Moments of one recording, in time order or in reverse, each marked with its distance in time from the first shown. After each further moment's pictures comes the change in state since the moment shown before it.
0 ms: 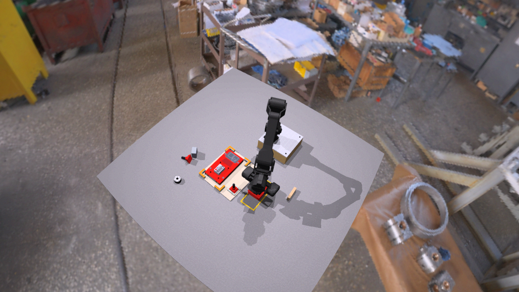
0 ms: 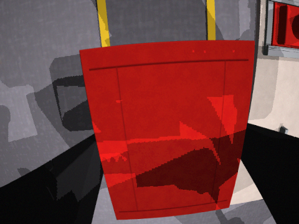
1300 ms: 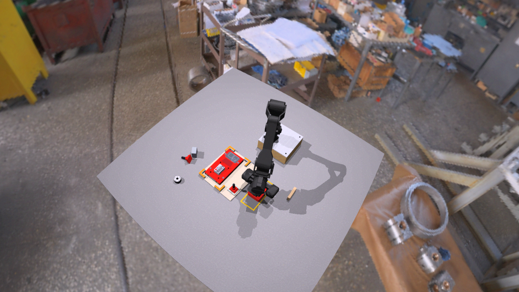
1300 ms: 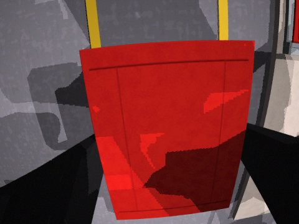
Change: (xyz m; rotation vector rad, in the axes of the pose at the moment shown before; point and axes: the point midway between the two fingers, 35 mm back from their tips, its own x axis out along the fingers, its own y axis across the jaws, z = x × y) arm 0.024 -0.001 -0.003 0.000 0.005 -0.002
